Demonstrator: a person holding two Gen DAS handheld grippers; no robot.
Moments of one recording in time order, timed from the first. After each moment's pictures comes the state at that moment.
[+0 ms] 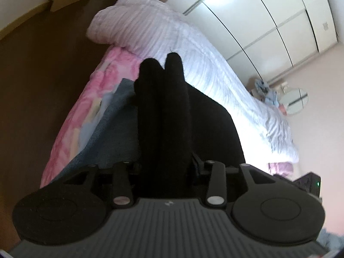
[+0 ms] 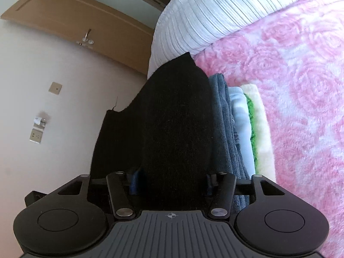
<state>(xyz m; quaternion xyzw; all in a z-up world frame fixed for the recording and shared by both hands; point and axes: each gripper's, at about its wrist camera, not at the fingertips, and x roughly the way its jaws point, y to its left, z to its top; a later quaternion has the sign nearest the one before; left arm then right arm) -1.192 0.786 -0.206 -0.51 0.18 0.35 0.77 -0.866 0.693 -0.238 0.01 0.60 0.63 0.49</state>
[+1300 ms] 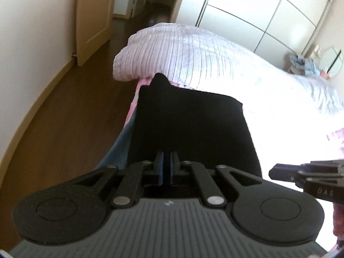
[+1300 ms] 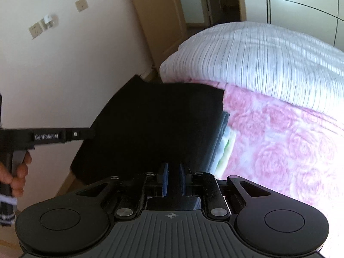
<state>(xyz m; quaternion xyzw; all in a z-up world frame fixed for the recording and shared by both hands) -1.162 0.737 -0.149 -0.32 0.29 0.47 0.77 -0.923 0.644 -0.157 -0.24 0.36 0.71 0.56</state>
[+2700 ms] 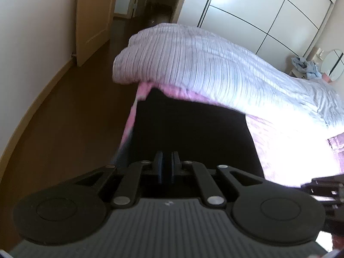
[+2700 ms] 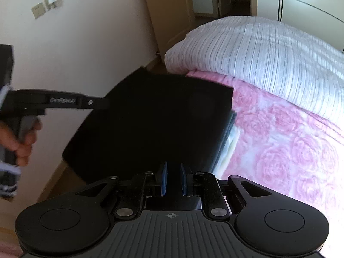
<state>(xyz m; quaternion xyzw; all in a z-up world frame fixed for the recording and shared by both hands) -1.165 0.735 -0.154 -0.34 0.29 0.47 0.76 -0.939 0.633 -0.152 -0.30 0.35 0.71 0.54</state>
